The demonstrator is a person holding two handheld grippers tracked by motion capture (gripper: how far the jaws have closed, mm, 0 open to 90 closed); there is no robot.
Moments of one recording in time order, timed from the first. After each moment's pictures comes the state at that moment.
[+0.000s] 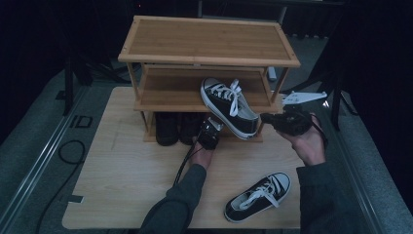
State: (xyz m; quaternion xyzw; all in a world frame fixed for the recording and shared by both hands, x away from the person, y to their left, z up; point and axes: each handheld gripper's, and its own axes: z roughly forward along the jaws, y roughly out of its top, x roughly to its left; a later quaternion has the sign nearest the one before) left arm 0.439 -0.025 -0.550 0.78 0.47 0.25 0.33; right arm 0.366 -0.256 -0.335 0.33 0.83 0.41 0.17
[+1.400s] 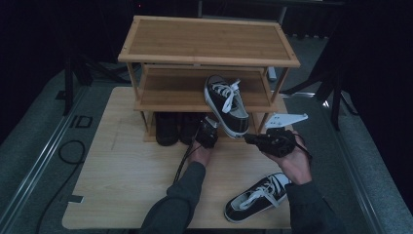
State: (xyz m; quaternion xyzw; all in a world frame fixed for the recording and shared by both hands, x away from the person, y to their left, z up) left arm 0.445 -0.019 -0.554 0.77 0.48 0.23 0.34; right arm 0.332 -0.224 -0.369 0.28 0.85 0.43 0.13
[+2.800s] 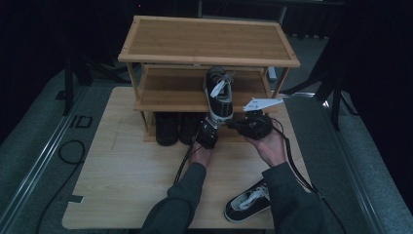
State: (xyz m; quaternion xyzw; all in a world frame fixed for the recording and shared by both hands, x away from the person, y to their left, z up) left arm 0.442 -0.021 -0.555 0.77 0.49 0.24 0.34; right arm 0.378 -0.176 -0.373 0.29 0.84 0.44 0.12
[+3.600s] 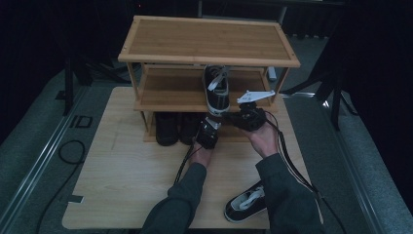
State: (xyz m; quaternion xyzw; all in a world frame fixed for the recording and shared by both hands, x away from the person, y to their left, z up) left arm 0.441 -0.022 -0.556 0.76 0.49 0.25 0.34; right arm 0.405 -0.163 -0.376 0.30 0.84 0.44 0.14
